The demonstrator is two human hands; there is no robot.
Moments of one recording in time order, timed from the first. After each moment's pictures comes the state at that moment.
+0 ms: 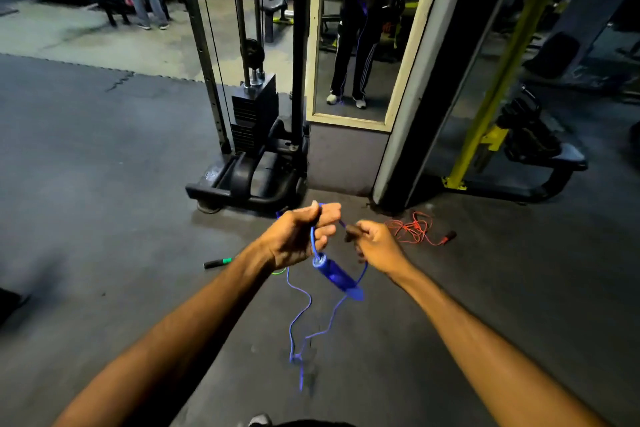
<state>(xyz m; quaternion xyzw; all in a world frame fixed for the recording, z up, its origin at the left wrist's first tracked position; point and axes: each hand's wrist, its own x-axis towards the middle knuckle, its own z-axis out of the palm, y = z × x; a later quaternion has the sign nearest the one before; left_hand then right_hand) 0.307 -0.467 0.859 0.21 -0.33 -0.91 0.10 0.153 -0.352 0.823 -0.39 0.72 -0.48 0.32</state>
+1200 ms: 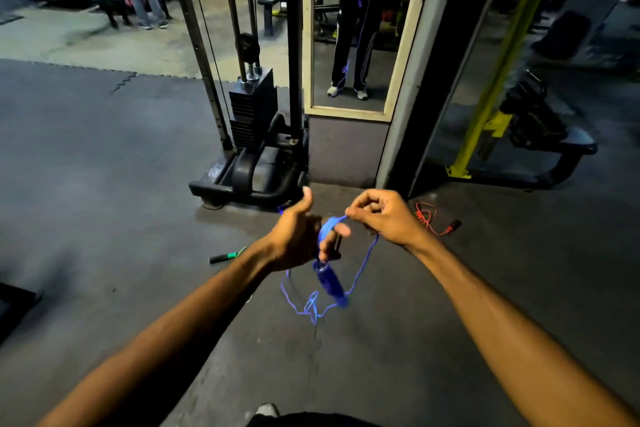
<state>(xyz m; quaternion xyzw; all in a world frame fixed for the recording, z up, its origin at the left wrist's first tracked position) 0.292 -0.438 0.862 0.19 -0.48 -0.85 -0.01 0.122 -0.335 0.880 -0.46 0.68 -0.47 0.32</state>
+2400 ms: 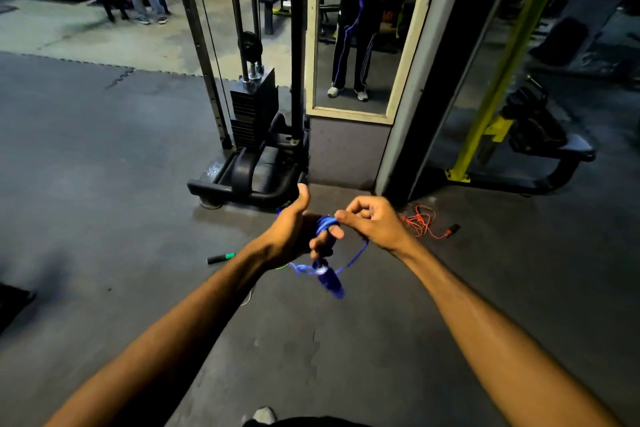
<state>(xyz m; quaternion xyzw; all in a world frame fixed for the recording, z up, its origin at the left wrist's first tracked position) 0.303 -0.459 0.872 0.20 -0.53 -0.82 0.02 0.138 -0.363 0.864 -0.46 0.66 -0.50 0.33</state>
